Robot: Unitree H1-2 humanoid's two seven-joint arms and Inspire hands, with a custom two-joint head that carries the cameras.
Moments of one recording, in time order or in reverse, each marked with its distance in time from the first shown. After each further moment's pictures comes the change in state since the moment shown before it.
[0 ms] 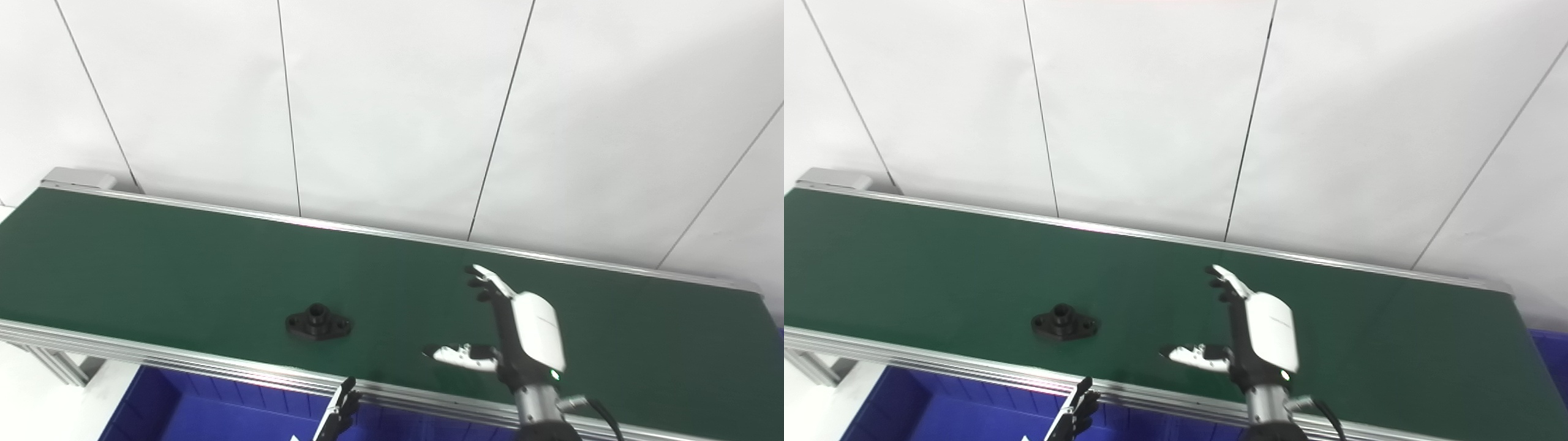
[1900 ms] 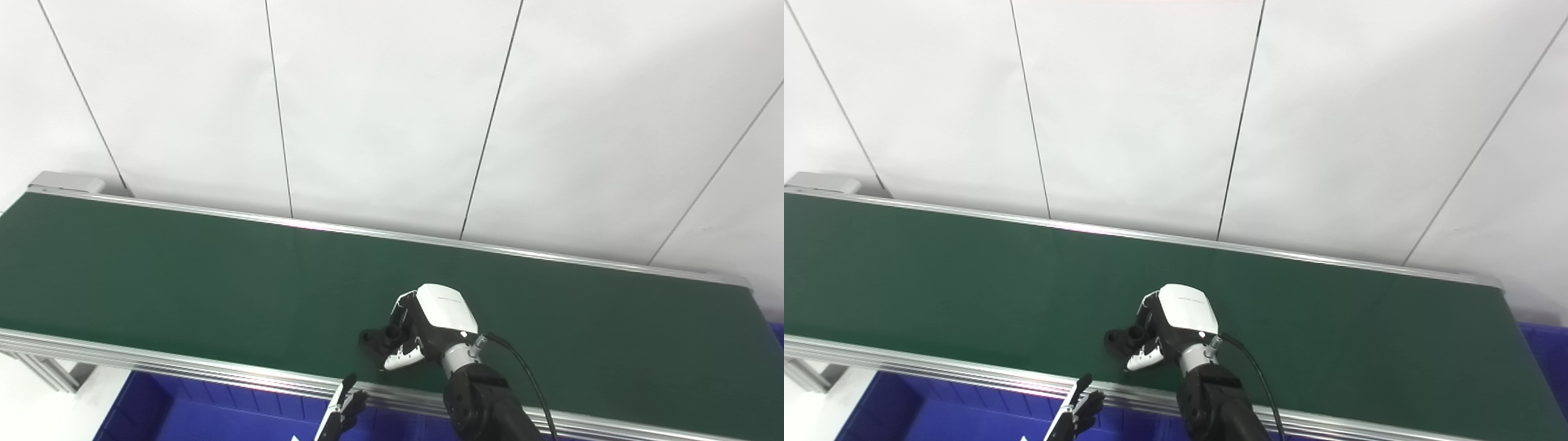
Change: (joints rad) left arm 0.033 -0.017 -0.017 -0.062 0.027 0.012 0.015; right arm -0.257 -0.060 0.280 0.350 -0.017 0.280 0.183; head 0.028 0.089
